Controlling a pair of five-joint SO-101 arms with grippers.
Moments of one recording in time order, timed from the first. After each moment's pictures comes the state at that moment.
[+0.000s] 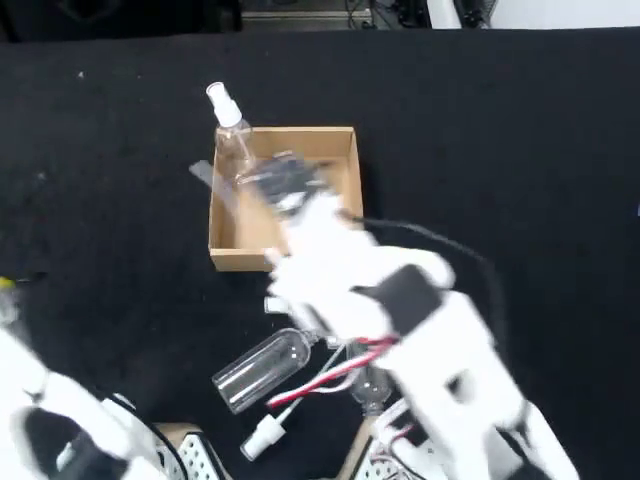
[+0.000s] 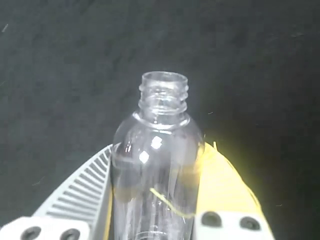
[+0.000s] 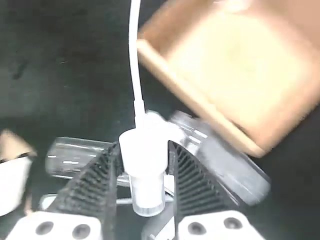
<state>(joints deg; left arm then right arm) -58.9 -35.0 34.2 70.6 -19.0 -36.7 -41.6 26.9 83.5 2.8</state>
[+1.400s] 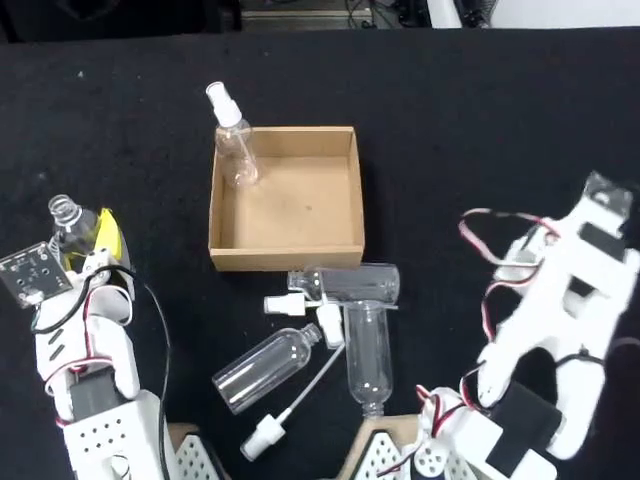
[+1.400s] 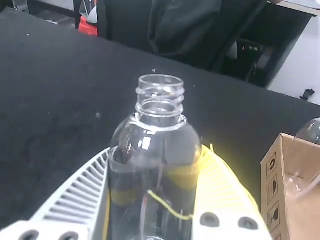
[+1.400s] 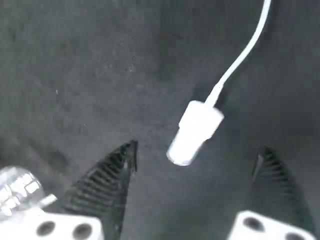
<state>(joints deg) -26.2 -99.1 96.3 22.5 5.6 36.3 -13.9 33.9 69.9 1.6</state>
